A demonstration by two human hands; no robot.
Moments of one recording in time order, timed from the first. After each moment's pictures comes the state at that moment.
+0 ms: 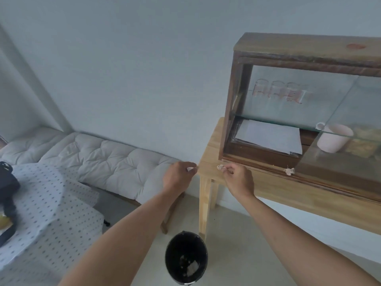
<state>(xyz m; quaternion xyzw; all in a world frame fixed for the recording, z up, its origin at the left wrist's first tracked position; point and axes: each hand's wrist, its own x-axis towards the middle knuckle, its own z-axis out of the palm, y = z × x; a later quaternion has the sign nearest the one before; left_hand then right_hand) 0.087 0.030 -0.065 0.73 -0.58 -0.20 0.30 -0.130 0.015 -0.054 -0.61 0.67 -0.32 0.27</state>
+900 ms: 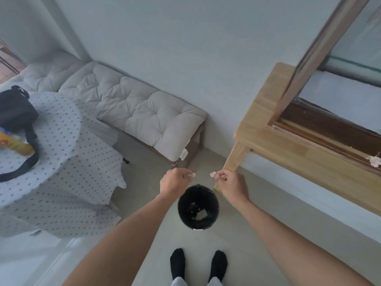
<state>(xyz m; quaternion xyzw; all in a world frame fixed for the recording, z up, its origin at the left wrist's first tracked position) 0.156 0.120 -0.231 0.83 -0.44 -0.30 0.18 -0.047 0.053 -0.212 -0.67 0.62 -0.11 0.38</state>
